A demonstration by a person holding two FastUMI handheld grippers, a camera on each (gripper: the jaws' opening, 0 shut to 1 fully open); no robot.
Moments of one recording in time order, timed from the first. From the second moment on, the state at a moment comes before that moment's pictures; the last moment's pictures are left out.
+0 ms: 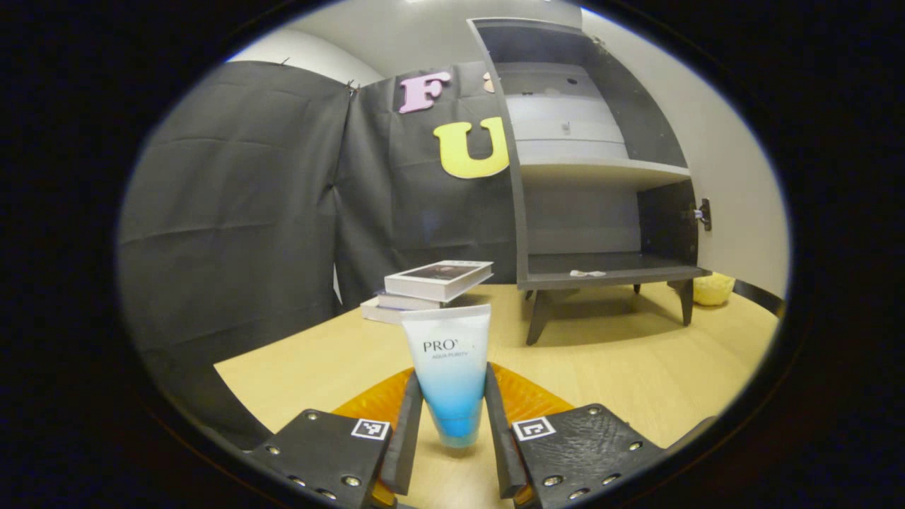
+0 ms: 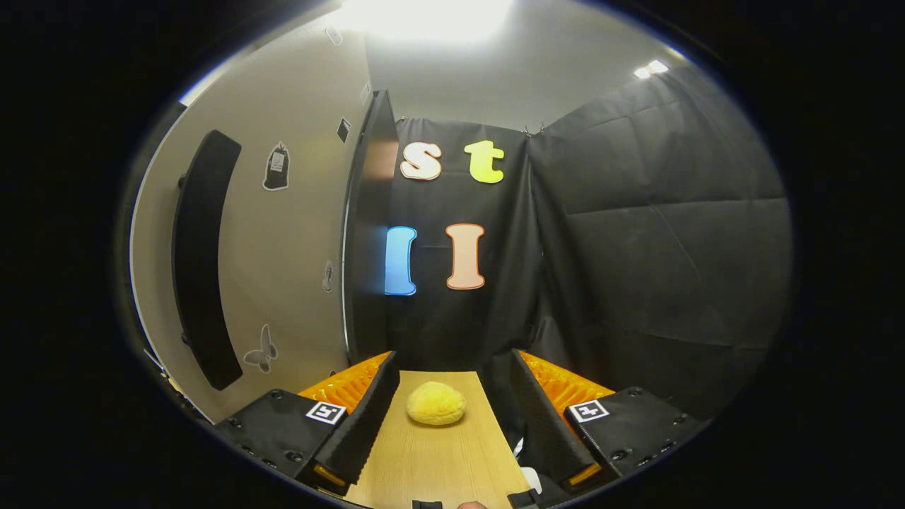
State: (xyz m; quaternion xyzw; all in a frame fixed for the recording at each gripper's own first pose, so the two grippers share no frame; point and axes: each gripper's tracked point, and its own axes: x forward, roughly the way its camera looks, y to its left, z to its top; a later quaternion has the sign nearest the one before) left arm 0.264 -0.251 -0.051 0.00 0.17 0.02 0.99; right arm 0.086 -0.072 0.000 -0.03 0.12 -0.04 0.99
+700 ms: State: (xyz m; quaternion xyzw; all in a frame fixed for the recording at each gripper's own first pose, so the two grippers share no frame) left arm 0.236 -0.262 -0.074 0.00 0.18 0.05 0.98; right arm 0.091 -0.061 -0.009 -0.01 0.12 -0.03 0.99
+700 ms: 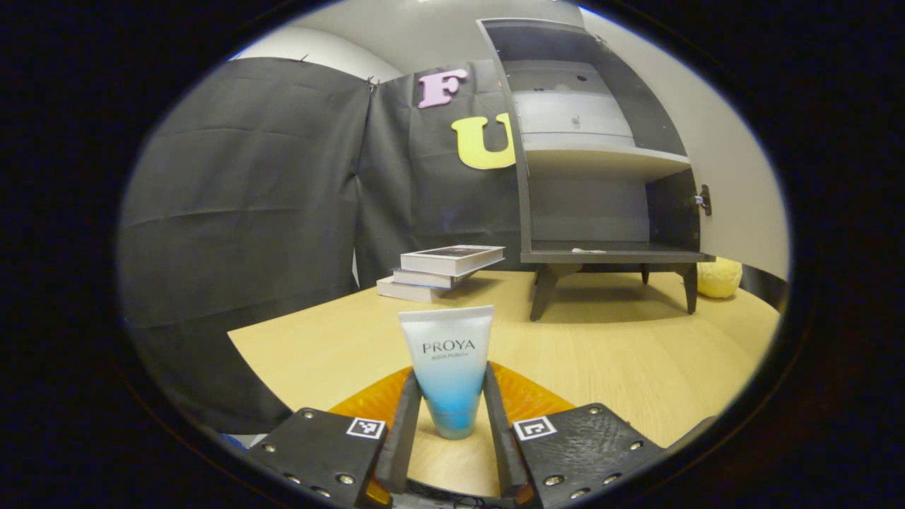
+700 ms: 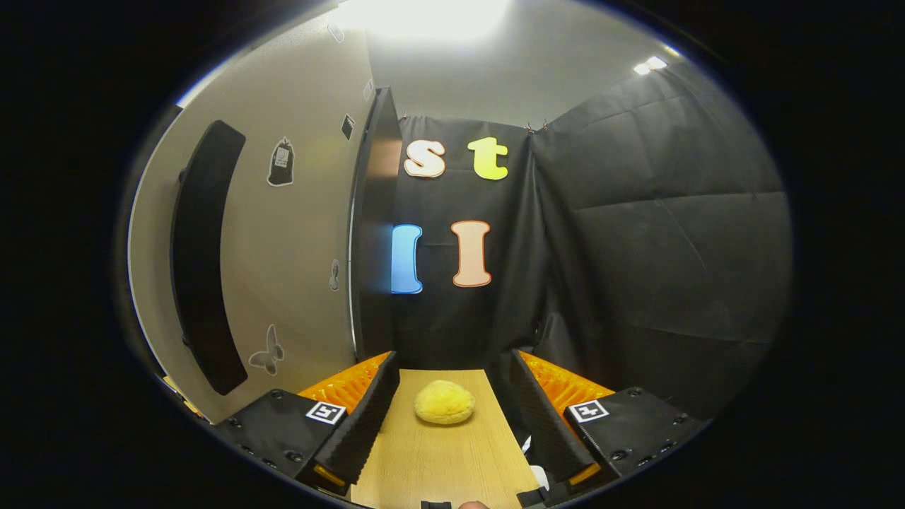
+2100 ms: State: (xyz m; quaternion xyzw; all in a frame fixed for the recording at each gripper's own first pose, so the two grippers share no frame) left arm 0.300 -0.245 0.232 0.03 0.07 0.01 1.00; right arm 0.058 -0.043 0.056 0.04 0.09 -0.05 0.99
